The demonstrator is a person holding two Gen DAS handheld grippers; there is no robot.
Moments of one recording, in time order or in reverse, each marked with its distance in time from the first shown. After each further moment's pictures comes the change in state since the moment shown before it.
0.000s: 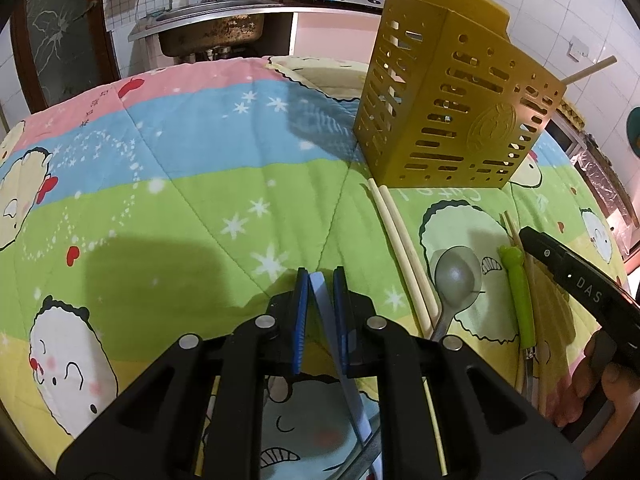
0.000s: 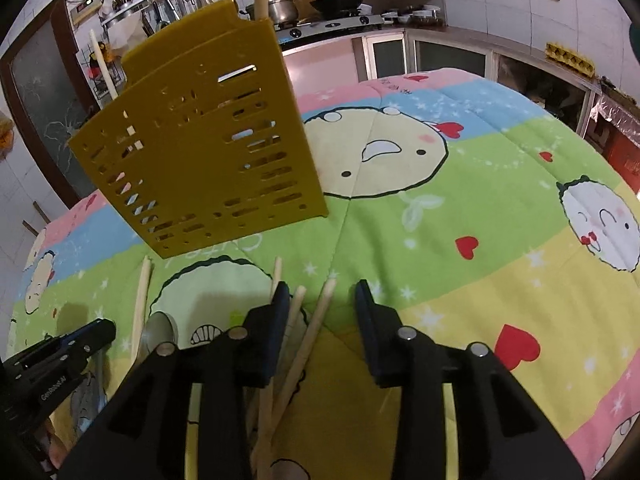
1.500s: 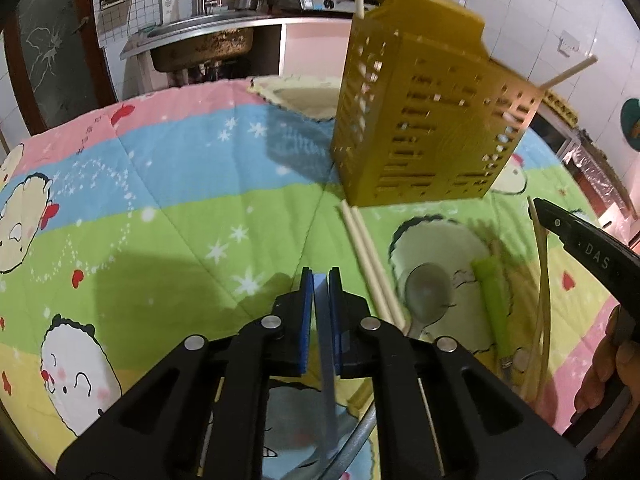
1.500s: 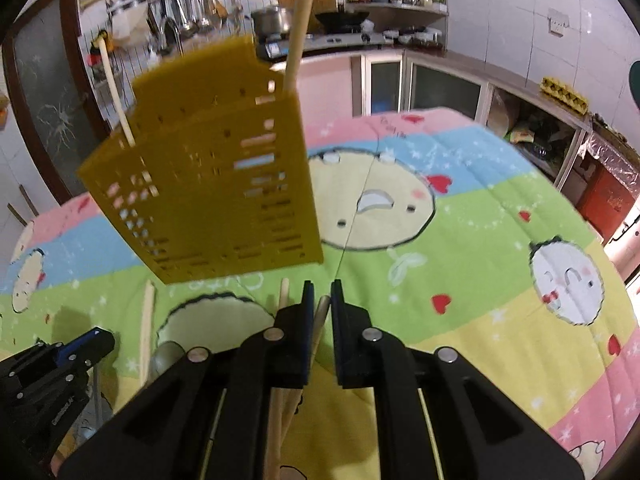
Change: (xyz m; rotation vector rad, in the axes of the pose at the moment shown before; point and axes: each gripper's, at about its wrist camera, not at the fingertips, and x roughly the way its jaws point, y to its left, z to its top) left arm -0.019 -0.019 0.013 0.035 -0.035 -0.005; right arm -0.034 0.018 0.033 -0.085 -0.076 -0.074
